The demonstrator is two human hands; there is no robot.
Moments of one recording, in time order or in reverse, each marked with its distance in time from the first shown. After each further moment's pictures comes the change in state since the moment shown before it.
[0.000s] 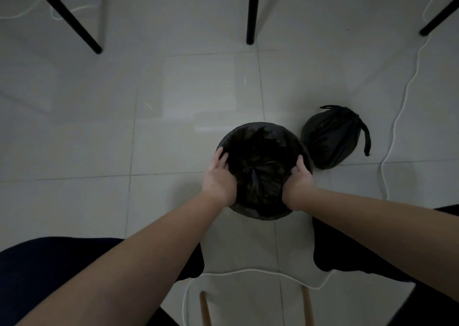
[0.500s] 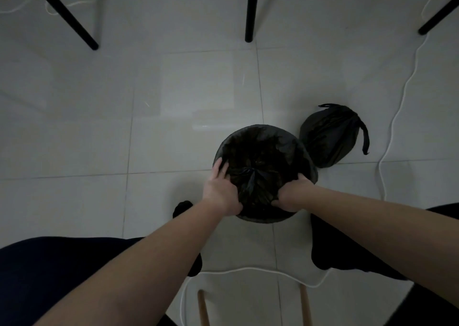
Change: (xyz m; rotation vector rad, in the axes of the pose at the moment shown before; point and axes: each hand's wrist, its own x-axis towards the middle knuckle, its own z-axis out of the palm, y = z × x) left_hand -0.001 0.021 0.022 -0.202 0.010 0.059; right_hand 0.012 0.000 0.018 0.455 -0.049 -0.239
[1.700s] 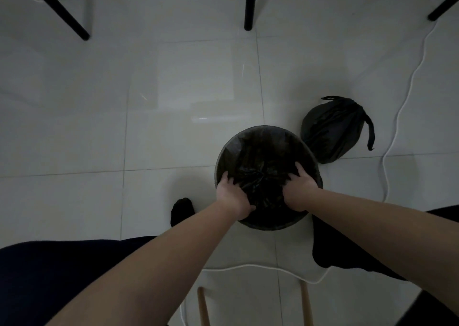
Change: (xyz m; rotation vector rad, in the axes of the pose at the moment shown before) left_hand 0.033 0.033 0.010 -0.014 -0.210 0.052; right_hand 0.035 0.011 0.026 -0.245 0.083 0.015
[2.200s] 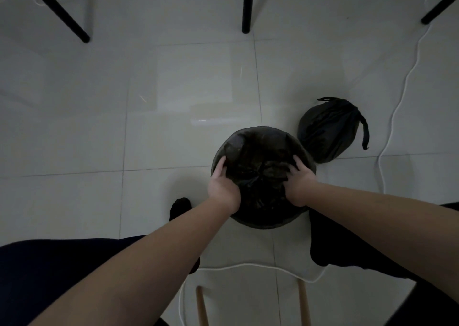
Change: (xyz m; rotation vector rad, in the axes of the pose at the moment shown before) left_hand -0.026 -0.015 -0.012 0.270 0.058 -0.098; right_hand -0.009 0.010 -0.006 -0.153 -0.041 0.060
